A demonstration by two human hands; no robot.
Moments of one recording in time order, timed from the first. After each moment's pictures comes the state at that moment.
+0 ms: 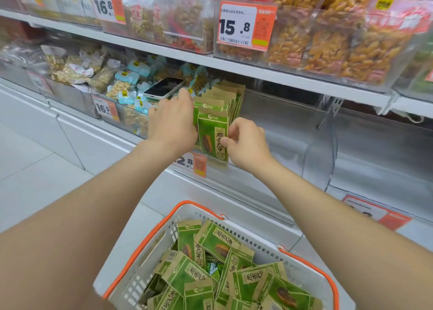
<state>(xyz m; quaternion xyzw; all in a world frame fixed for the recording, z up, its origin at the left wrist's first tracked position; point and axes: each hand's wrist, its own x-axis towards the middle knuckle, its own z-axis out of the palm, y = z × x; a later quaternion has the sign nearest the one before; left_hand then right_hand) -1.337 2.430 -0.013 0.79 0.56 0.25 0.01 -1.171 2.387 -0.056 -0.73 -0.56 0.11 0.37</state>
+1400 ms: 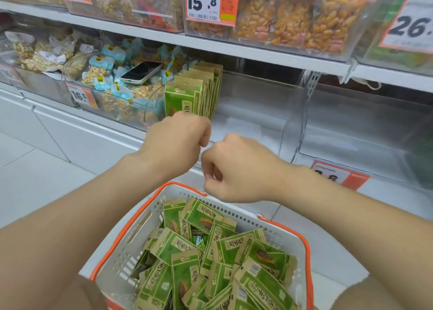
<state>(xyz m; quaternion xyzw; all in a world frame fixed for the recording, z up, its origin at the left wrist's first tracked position) -1.329 2.362 -0.032 0.90 0.40 0.18 -0.02 -1.187 2.261 -0.015 -0.57 -0.82 0.00 0.05</state>
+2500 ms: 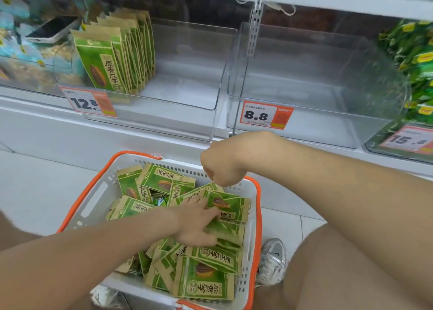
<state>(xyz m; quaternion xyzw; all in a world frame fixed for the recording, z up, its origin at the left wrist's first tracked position) -1.251 2.217 -0.222 0.91 0.15 -0.34 0.17 -1.119 2.190 -0.066 -0.61 -0.71 0.18 -0.29</state>
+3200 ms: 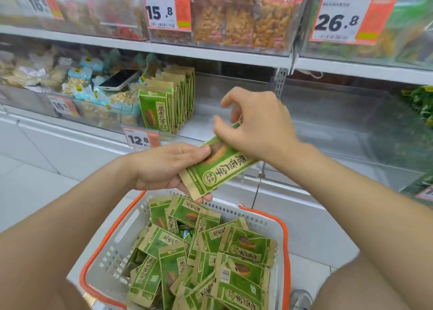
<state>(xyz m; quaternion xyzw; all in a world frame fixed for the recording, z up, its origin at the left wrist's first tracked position) -1.314 2.303 -0.043 0.67 0.23 0.01 0.71 -1.122 2.215 0.006 -0.71 -0.63 -0.10 0.31</state>
